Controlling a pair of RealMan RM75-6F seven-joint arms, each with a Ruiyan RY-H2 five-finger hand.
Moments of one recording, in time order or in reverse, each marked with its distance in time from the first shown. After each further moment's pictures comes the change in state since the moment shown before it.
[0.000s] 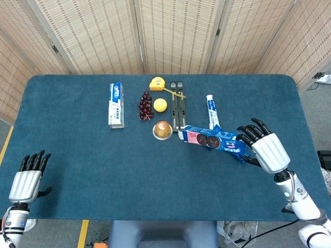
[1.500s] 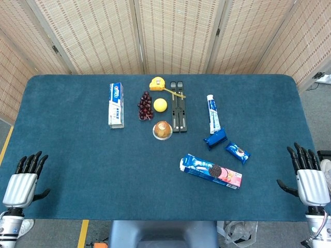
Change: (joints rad) left arm 0.031 0.048 0.033 -0.036 0.091 0.070 -0.056; right arm -0.329 0.000 -0.084 -0.101 0.250 0.073 -0.064
